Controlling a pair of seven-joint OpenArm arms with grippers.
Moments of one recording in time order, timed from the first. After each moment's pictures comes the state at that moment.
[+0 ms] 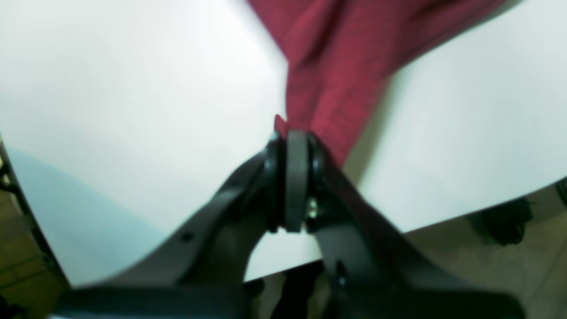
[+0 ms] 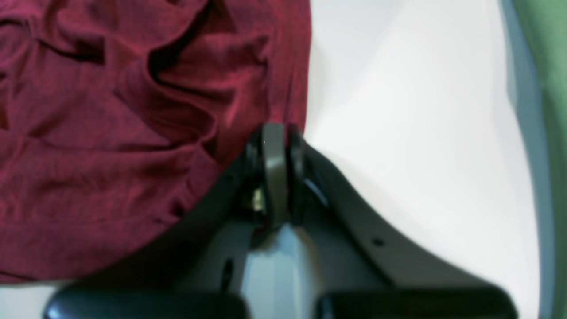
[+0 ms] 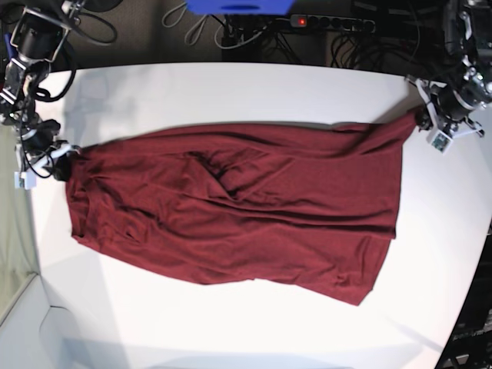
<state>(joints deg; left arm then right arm) 22.3 -28.6 -20.3 96.1 -11.3 -39.7 37.2 1.7 19.5 31.9 59.9 15.6 39.9 -19.8</state>
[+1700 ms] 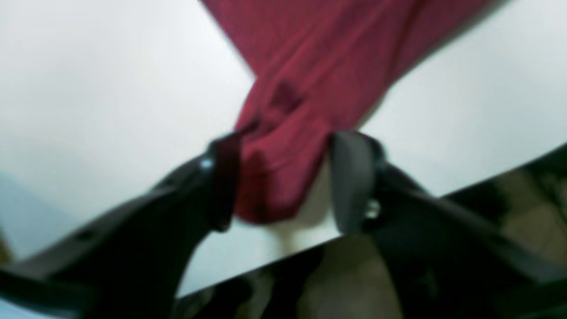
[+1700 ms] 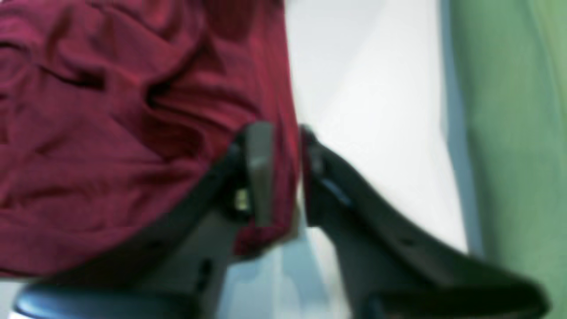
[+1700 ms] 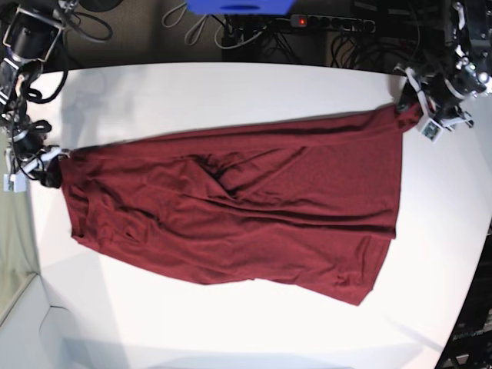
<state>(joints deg) 24.9 -28.4 -19.7 97.2 -9.9 -40.0 35.9 -0.6 21.1 32.8 64.4 16.1 39.8 -16.6</state>
